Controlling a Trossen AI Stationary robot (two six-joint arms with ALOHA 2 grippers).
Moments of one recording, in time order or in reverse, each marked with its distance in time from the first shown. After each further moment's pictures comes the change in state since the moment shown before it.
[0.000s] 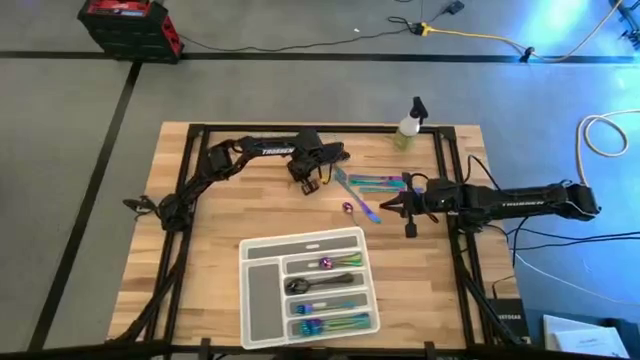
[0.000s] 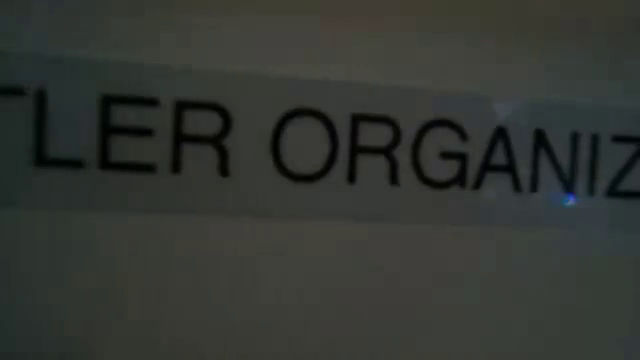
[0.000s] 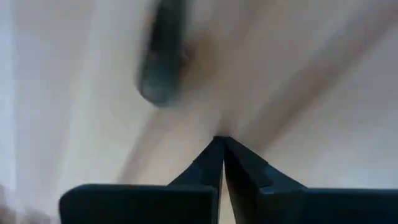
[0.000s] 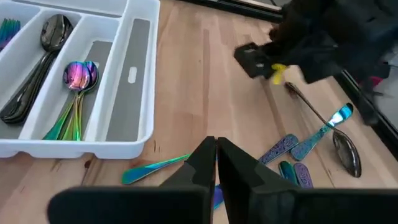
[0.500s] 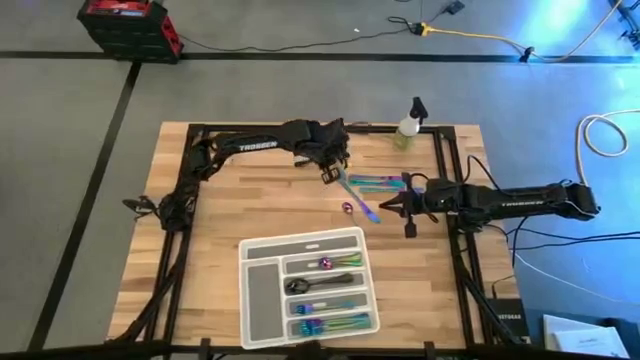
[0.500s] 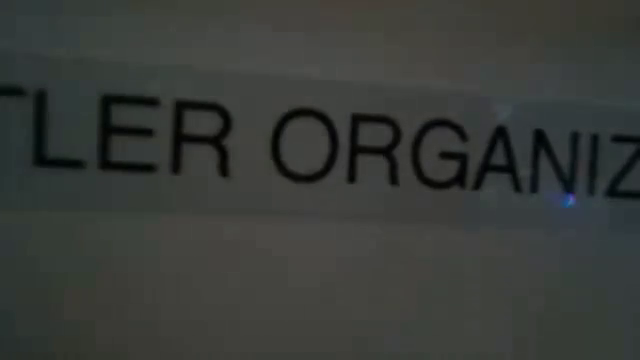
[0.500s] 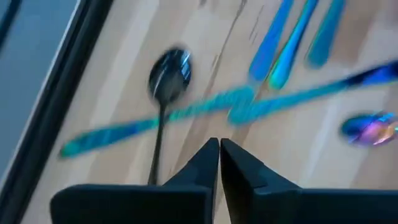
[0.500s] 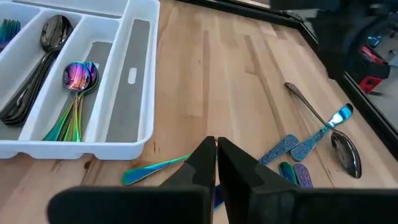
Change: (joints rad) left arm 0.013 -0.213 0.002 0.463 0.052 0.239; right arm 0.000 0.002 0.000 0.004 0.000 0.000
